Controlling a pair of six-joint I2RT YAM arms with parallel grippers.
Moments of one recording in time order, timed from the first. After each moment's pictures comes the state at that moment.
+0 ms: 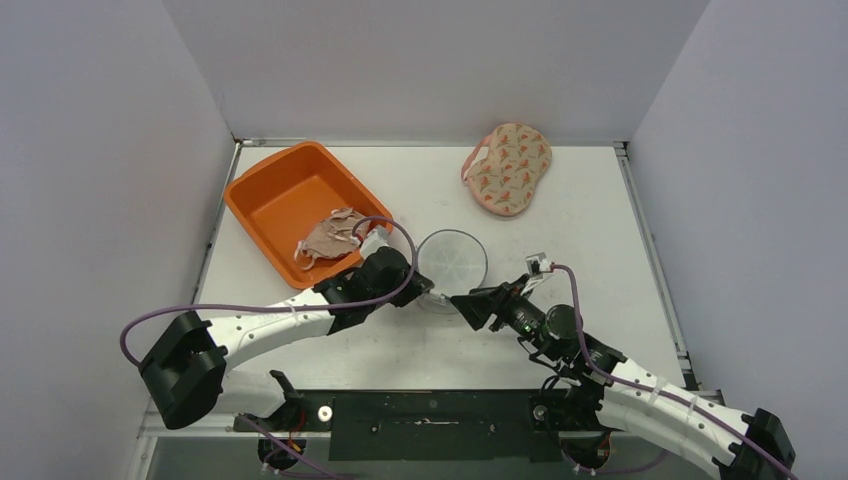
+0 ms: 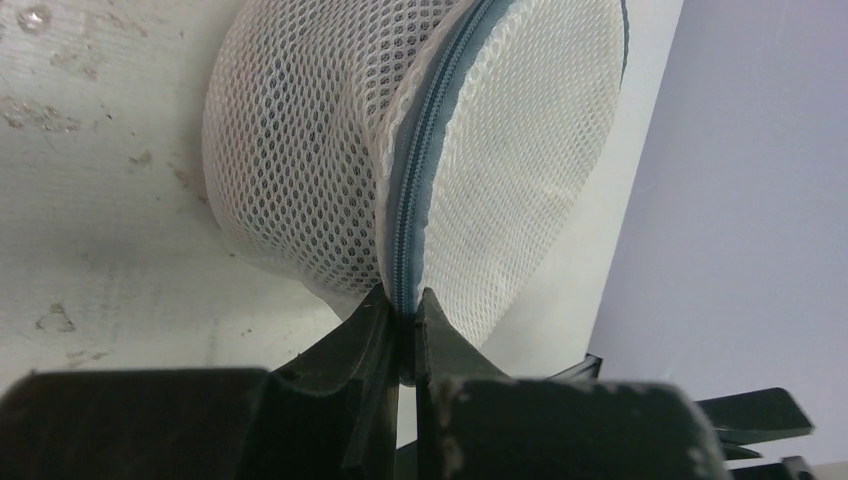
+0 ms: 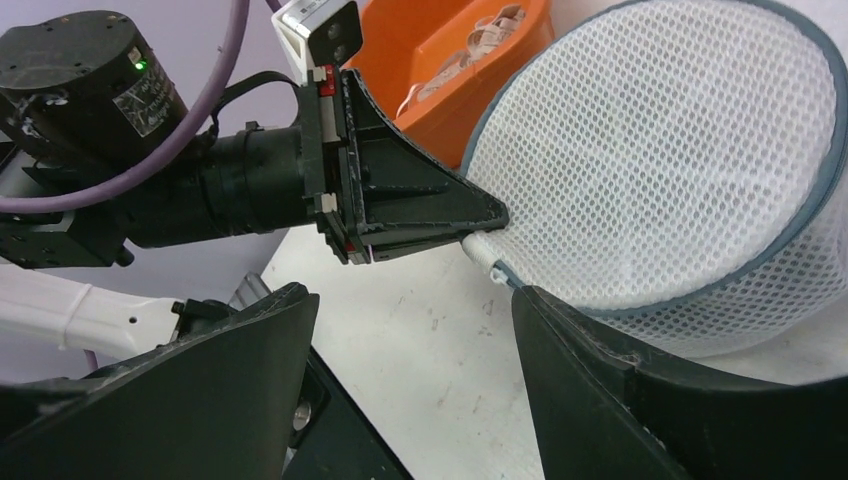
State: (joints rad) left arm -0.91 1.31 0.76 -0.10 -0.22 -1.29; right arm 0.90 0.60 0.24 0.31 0.08 0.73
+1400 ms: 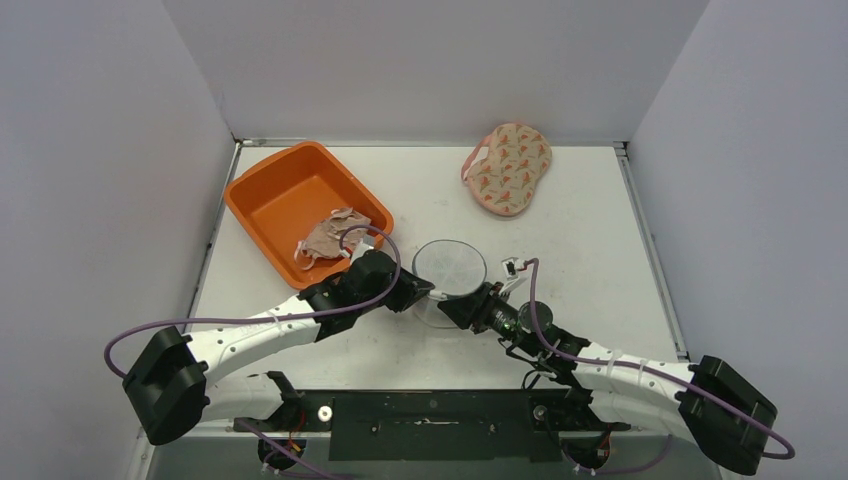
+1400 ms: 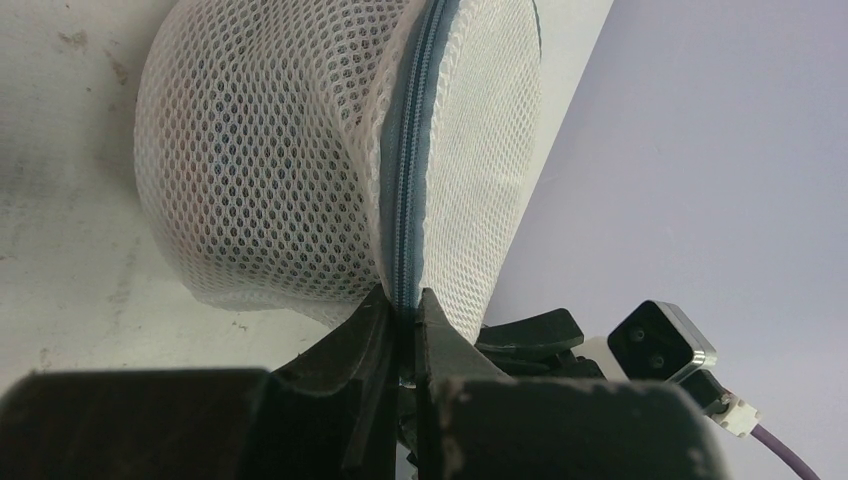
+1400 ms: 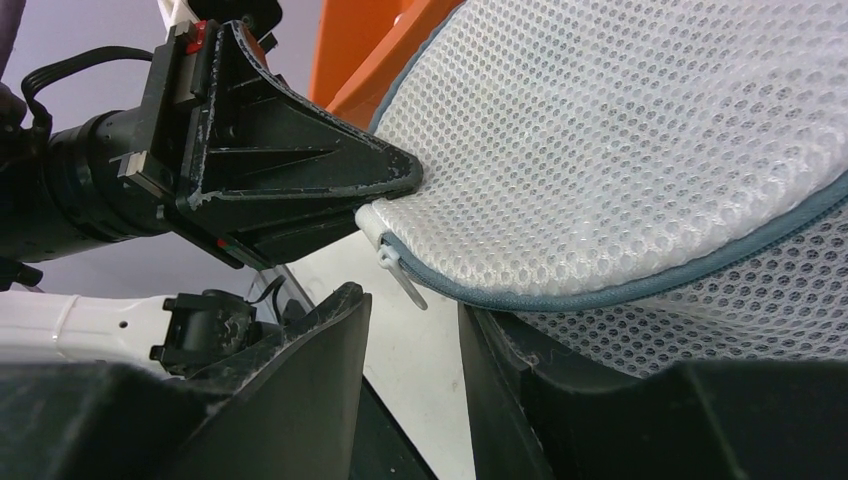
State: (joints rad) left arm -0.89 1.21 0.71 -0.11 -0.13 -1.56; right arm 0.91 0.97 0.17 0.65 0.03 0.91
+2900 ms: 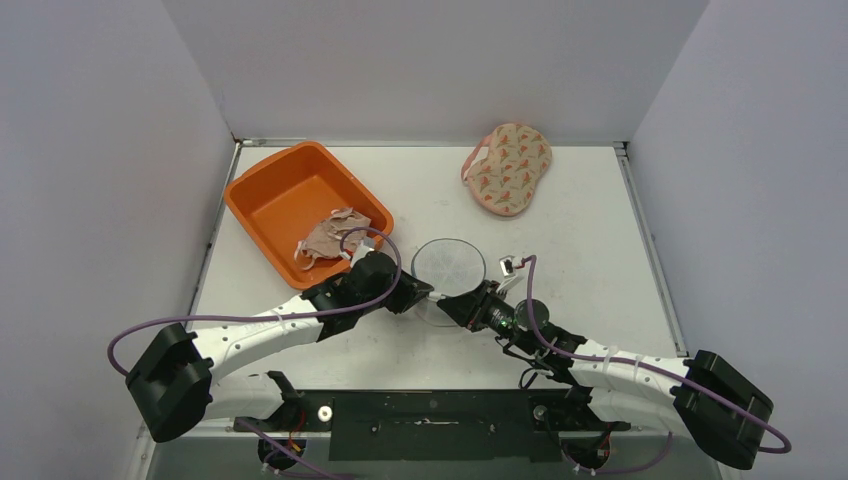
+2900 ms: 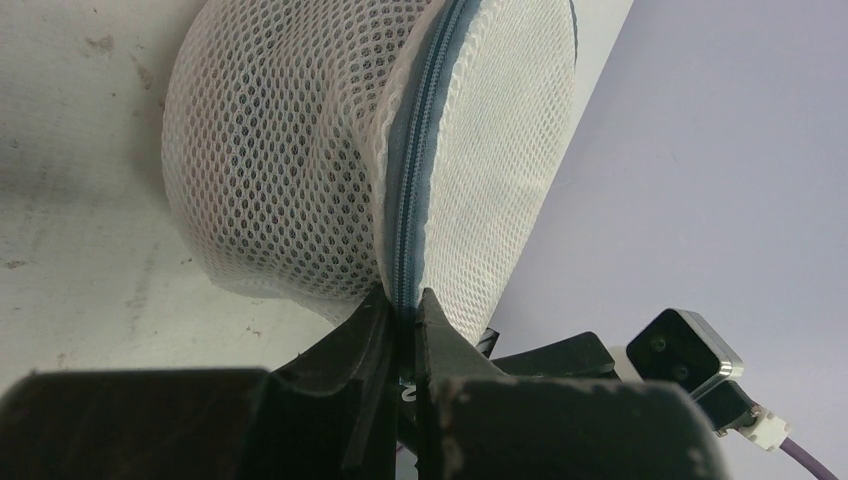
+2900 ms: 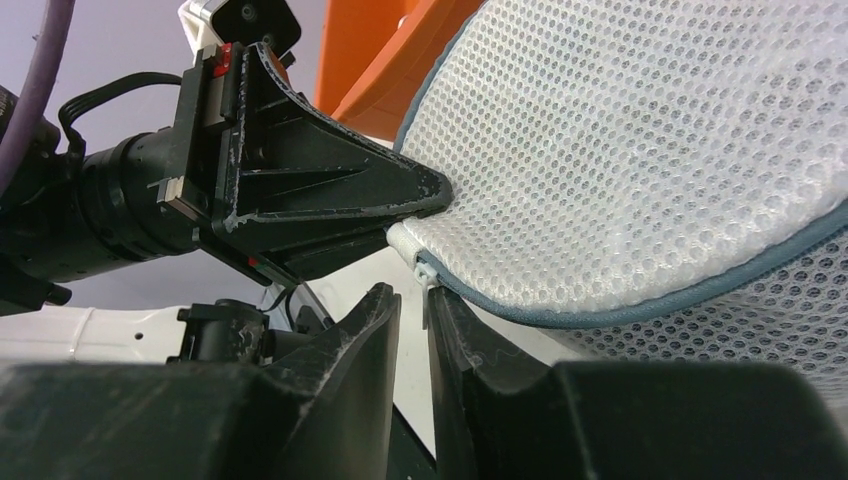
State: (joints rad) left arm -0.89 1.23 0.70 -0.10 -0.13 -1.57; right arm 0.91 1.01 0.20 0.67 0.03 0.94
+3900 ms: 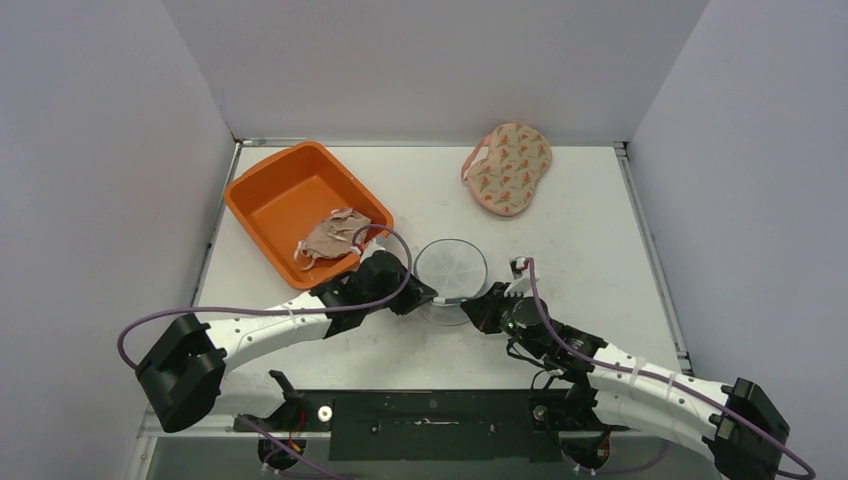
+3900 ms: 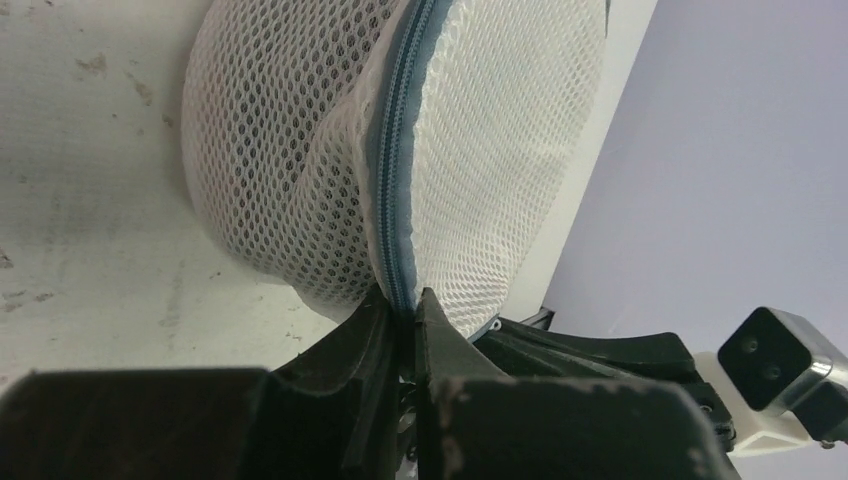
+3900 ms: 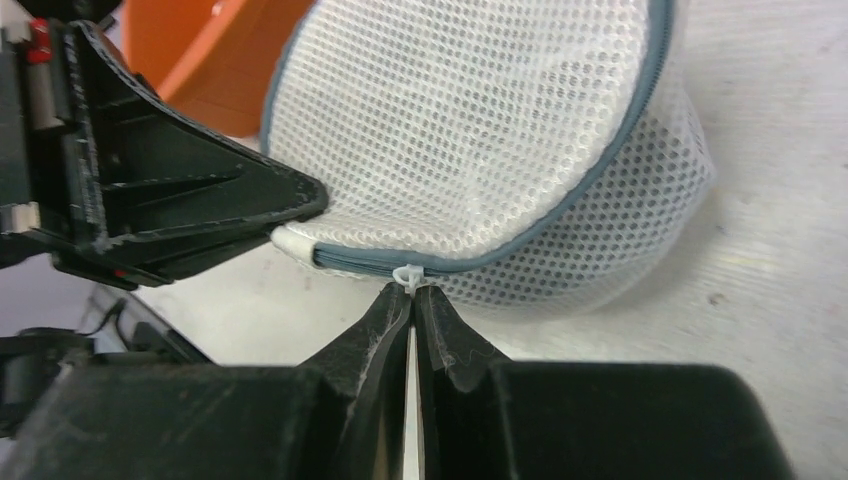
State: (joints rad) left arm -0.89 1.27 0.69 -0.07 -0.09 -1.46; right arm 0.92 0.82 0.30 0.16 0.22 0.82
